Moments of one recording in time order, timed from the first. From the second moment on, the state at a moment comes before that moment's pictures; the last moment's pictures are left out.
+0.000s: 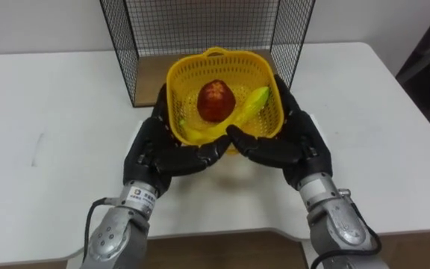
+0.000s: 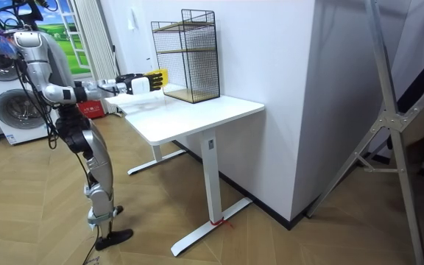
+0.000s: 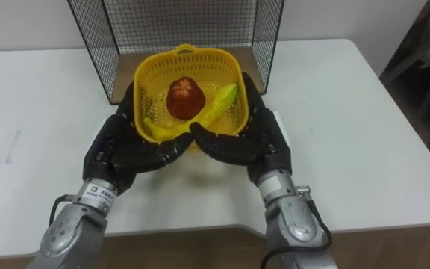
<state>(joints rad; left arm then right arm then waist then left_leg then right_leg) 0.08 0.13 -0.28 0.01 -0.47 -0.13 -0.01 0.05 -0.19 0.24 0.02 0.43 -0.13 -0.01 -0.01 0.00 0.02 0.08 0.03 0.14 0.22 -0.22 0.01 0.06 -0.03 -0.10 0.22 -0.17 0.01</state>
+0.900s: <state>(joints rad) 0.08 0.15 -0.27 -0.06 -0.48 -0.18 0.02 0.06 -0.16 0.24 -0.01 0.43 -0.17 0.00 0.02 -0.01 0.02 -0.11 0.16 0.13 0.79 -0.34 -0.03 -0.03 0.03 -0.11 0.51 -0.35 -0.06</state>
